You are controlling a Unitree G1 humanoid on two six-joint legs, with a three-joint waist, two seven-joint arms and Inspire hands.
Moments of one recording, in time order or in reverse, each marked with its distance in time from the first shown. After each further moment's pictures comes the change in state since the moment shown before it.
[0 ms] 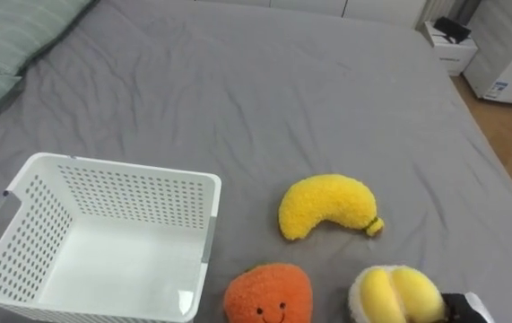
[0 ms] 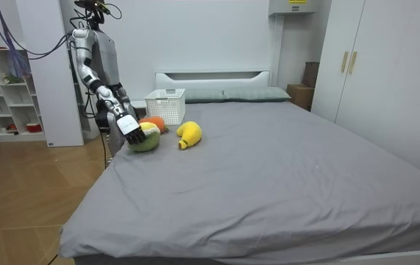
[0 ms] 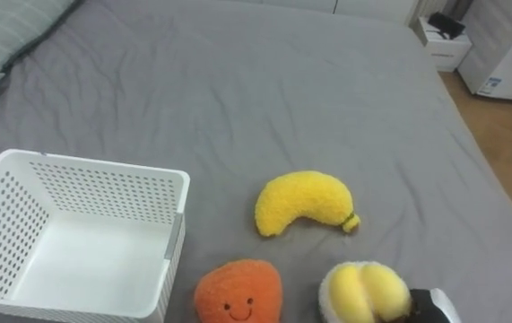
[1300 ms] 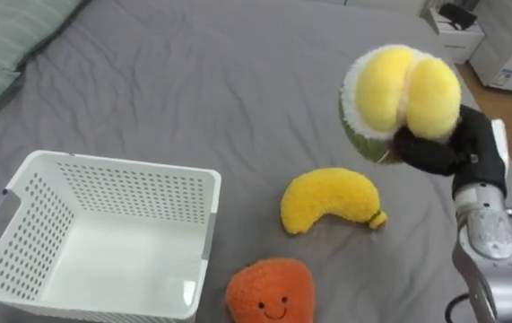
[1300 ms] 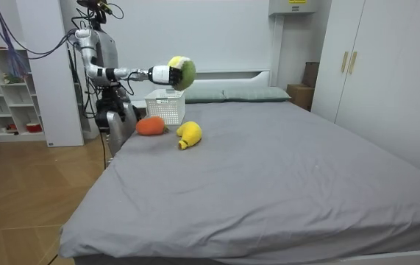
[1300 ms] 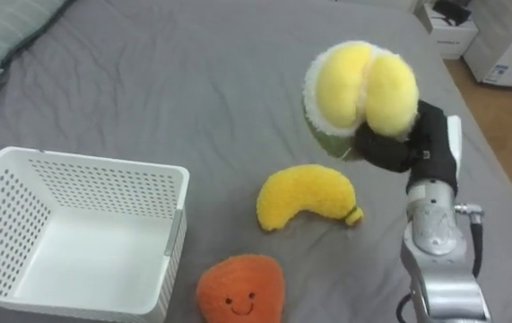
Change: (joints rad) left arm -0.021 -0.013 -0.009 -0.006 0.034 -0.074 -0.036; right arm -0.216 -0.059 0.020 -0.683 0.367 -0.072 -0.040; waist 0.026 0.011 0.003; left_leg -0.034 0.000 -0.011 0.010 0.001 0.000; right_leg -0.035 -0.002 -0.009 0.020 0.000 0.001
